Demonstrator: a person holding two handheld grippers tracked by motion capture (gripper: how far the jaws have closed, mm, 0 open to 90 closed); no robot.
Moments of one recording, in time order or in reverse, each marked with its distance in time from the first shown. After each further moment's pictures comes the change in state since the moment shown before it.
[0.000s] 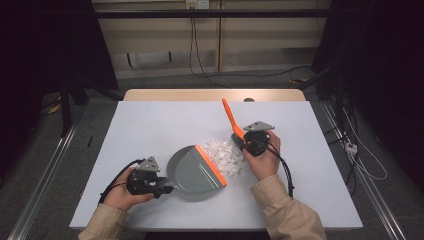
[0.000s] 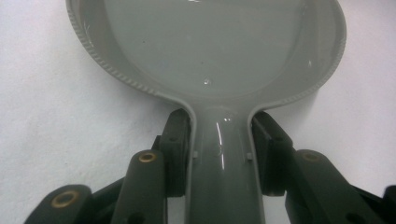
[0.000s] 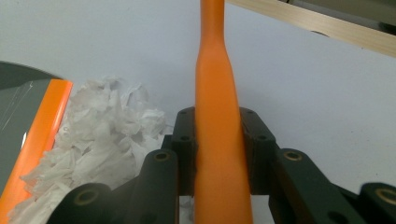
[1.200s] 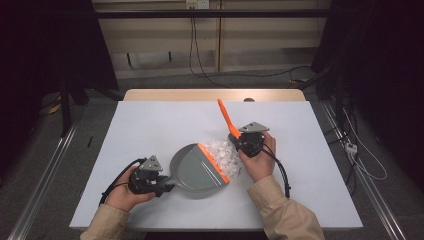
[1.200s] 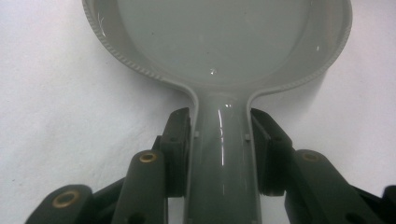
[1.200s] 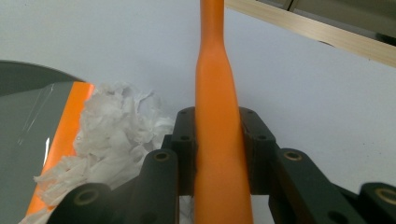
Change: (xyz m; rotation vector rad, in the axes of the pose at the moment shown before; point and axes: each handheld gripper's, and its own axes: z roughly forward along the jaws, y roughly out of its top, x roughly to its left) left arm -0.004 0.008 0.001 0.028 0.046 0.012; right arm 0.012 0.002 0.004 -0.024 -0.006 -0.029
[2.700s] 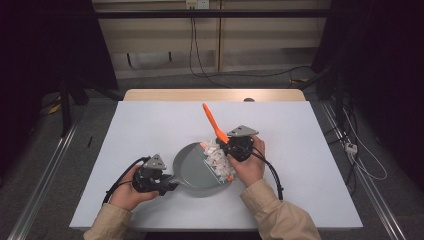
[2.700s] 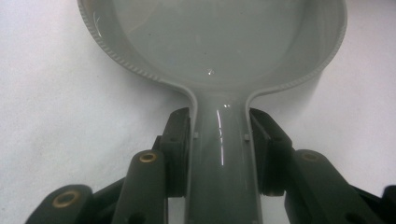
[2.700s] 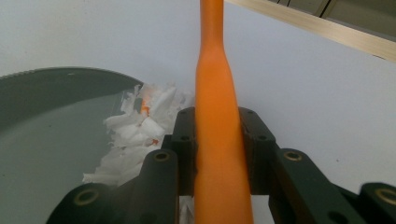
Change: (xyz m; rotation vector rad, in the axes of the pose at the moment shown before) left arm -0.001 0.007 0.007 -0.010 -0.008 0.000; right arm 0.030 0.005 0.001 -0.023 0.103 -0.016
